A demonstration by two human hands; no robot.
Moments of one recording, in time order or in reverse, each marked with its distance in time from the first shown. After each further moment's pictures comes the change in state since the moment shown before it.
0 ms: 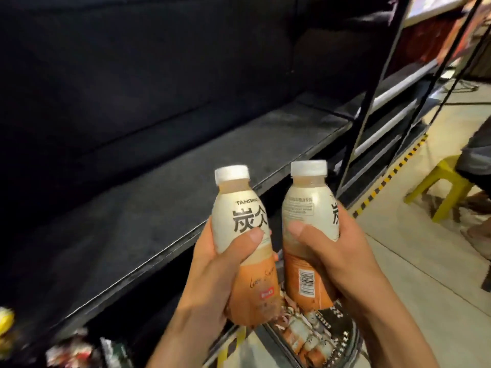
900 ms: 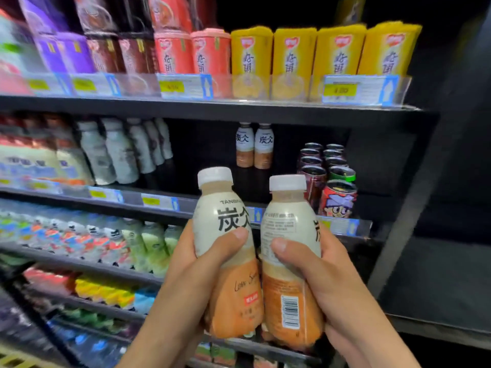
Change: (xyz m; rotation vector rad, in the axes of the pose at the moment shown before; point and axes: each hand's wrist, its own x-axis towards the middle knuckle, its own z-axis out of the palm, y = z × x) left_hand -0.396 0.139 -0.378 -0.062 0.846 0.519; right_hand -0.271 -0.080 0.481 0.231 -1.098 0.067
